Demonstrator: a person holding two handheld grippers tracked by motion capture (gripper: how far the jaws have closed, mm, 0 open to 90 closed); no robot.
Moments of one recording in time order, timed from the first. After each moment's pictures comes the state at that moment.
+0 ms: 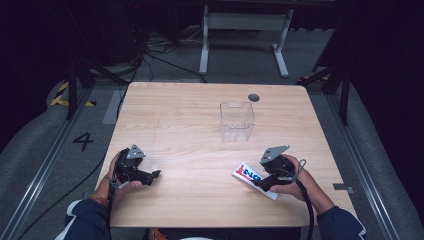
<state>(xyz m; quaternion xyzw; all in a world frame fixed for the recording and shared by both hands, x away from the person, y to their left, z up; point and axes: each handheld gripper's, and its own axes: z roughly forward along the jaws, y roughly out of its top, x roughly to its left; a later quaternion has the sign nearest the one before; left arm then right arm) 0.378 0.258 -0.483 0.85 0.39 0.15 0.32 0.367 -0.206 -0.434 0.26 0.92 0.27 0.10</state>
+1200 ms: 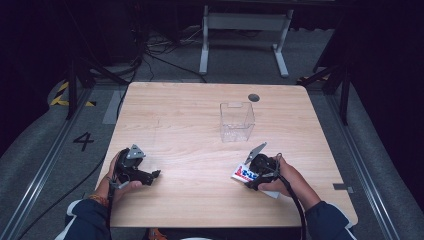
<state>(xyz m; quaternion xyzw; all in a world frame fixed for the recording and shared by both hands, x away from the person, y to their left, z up) 0.378 0.258 -0.483 0.85 0.39 0.15 0.32 0.382 -0.173 -0.449 0.25 0.95 0.17 0.05</state>
